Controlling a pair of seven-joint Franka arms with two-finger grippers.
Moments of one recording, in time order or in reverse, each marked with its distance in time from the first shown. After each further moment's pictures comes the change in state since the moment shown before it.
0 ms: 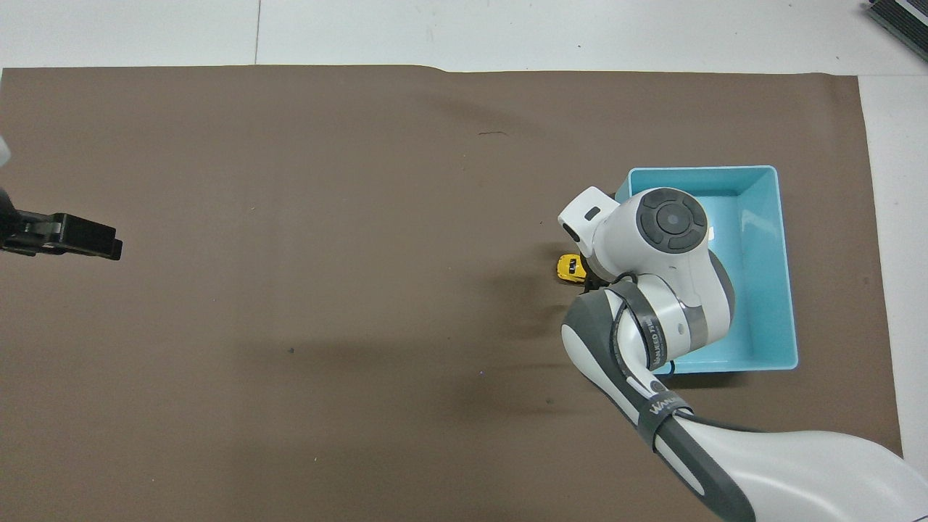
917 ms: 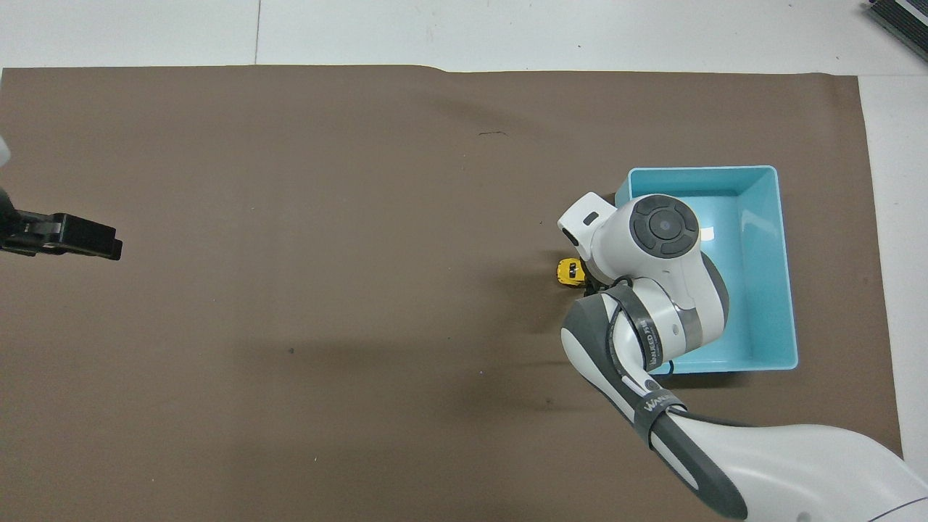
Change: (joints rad) left arm 0.000 0.000 0.000 0.000 0.000 0.000 0.000; right arm 0.001 0.011 -0.005 -0.016 -0.027 0.017 0.029
